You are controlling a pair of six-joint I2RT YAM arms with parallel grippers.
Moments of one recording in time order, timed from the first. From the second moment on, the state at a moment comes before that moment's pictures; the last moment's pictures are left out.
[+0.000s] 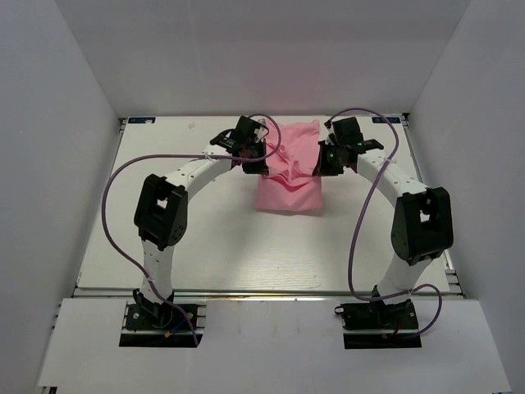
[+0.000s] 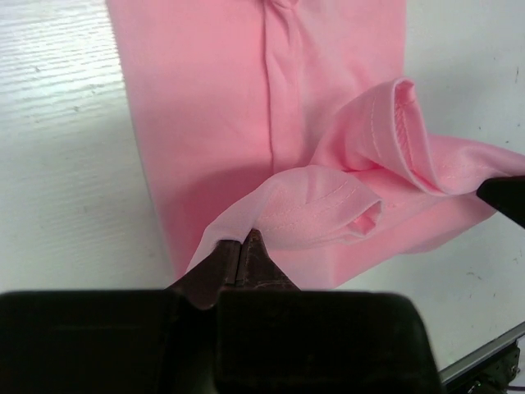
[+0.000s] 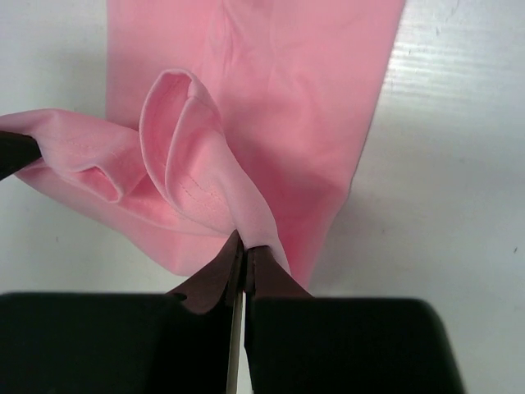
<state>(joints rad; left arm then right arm) -0.55 2.02 1.69 -0.53 0.12 -0.49 0.31 1.74 1.36 -0.54 -0.21 0.30</state>
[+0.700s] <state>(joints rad) -0.45 2.25 1.90 -0.50 0.18 -0.41 0.22 1.99 1.60 -0.52 -0.33 0.19</state>
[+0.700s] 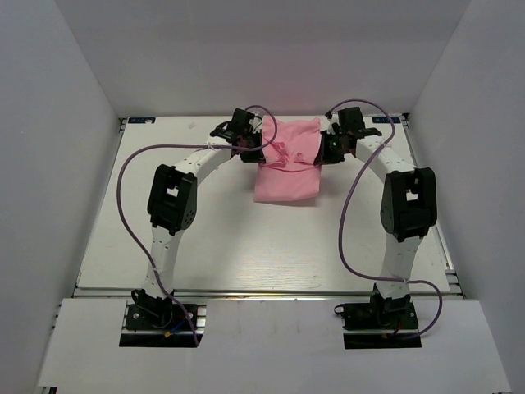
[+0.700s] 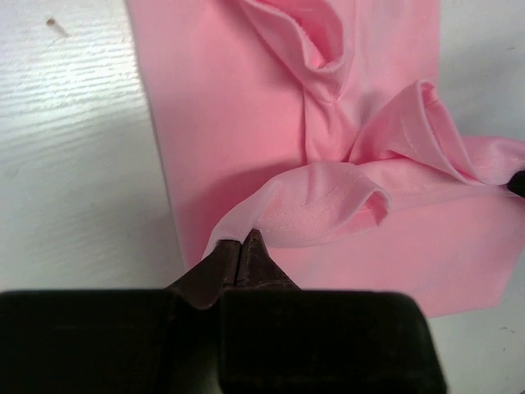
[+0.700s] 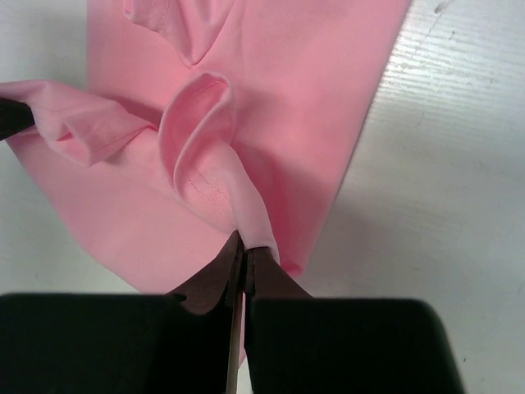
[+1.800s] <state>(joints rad) -0.38 2.30 1.87 -0.33 0.23 -0.40 0.11 2.10 1.68 -0.34 -0.58 0.20</state>
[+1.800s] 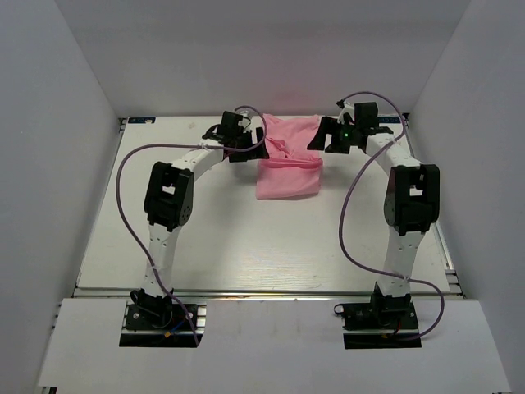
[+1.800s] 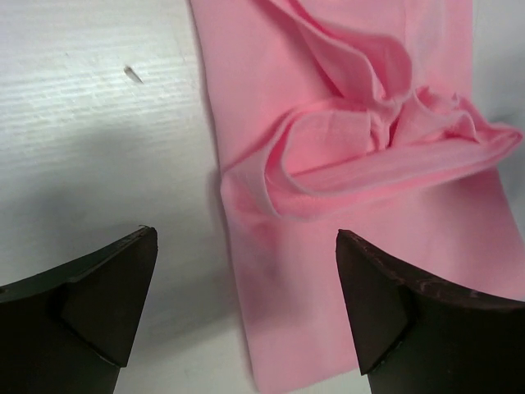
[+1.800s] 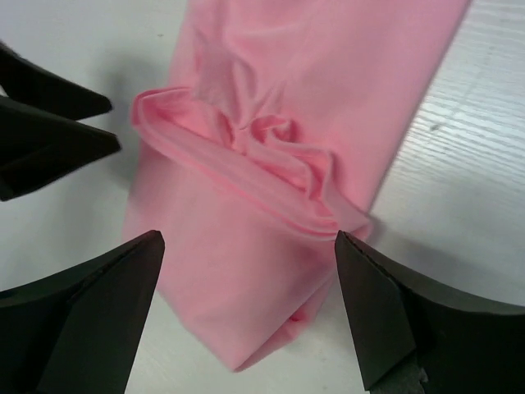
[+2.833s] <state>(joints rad) -0.44 2.40 1.91 -0.21 0.35 -0.42 0.17 2.02 1.22 -0.12 -0.83 0.36</state>
